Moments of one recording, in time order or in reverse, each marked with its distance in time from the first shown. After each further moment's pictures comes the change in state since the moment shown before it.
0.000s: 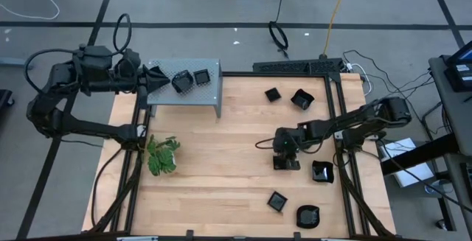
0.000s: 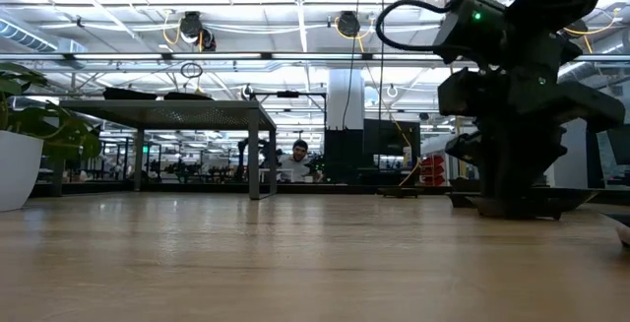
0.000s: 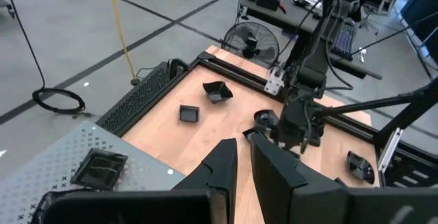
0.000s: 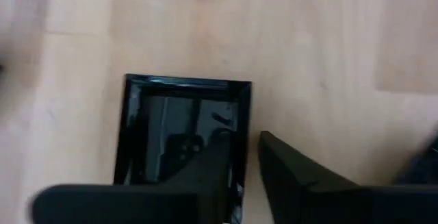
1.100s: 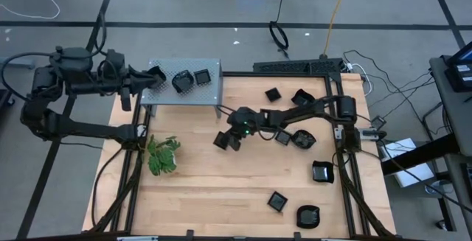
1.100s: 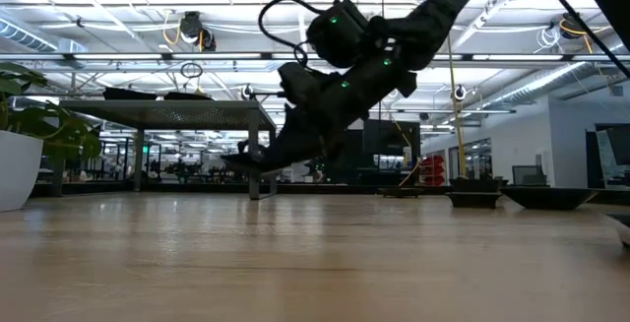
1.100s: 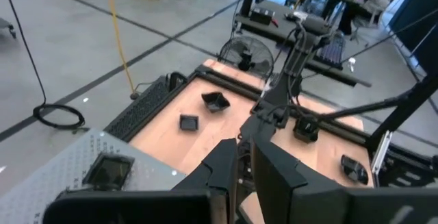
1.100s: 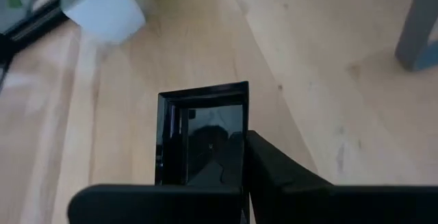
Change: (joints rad) left arm 0.000 -0.082 0.000 -0.037 0.002 0.021; right arm -0.175 0.523 0.560 0.465 0.028 0.399
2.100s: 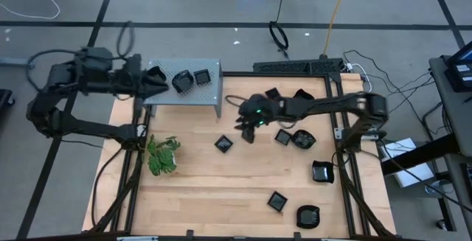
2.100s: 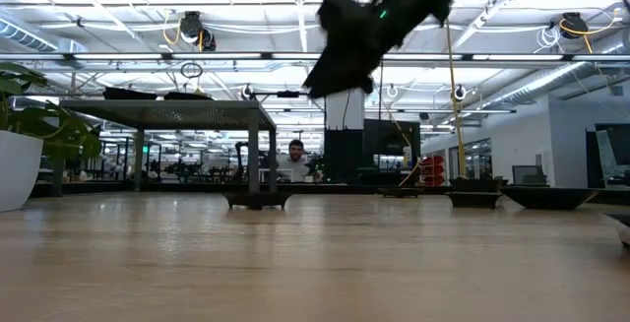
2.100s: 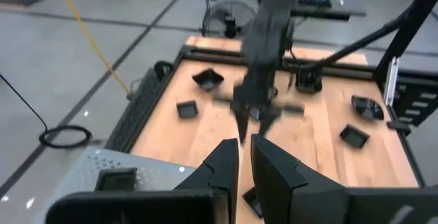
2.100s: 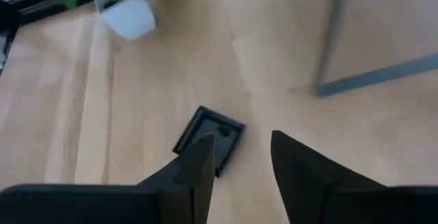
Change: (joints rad) left arm 0.000 0.100 0.000 -0.021 0.094 0.274; right arm -0.024 -0.332 0.011 -0.392 0.076 -0.217
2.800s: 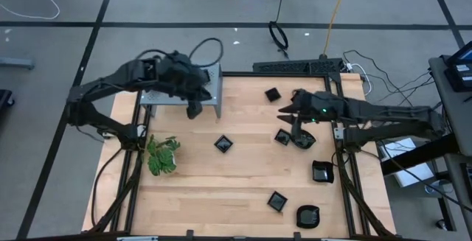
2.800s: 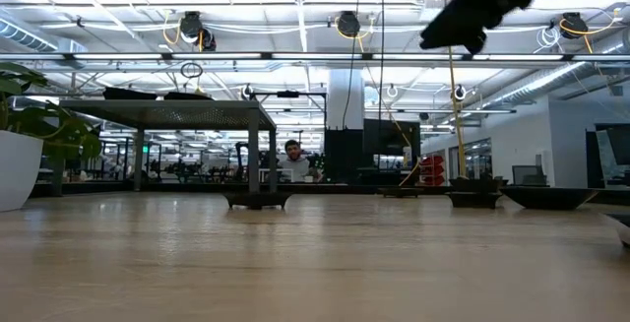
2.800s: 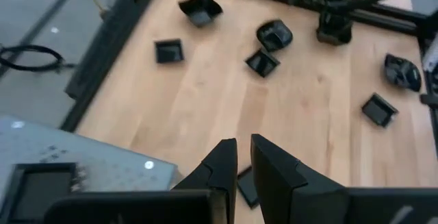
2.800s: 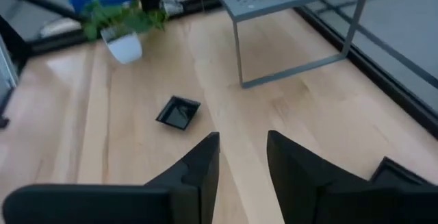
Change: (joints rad) left arm -0.004 0.380 0.000 0.078 0.028 -0.091; right arm 0.000 -0.784 -0.430 -0.142 0.165 -0.001
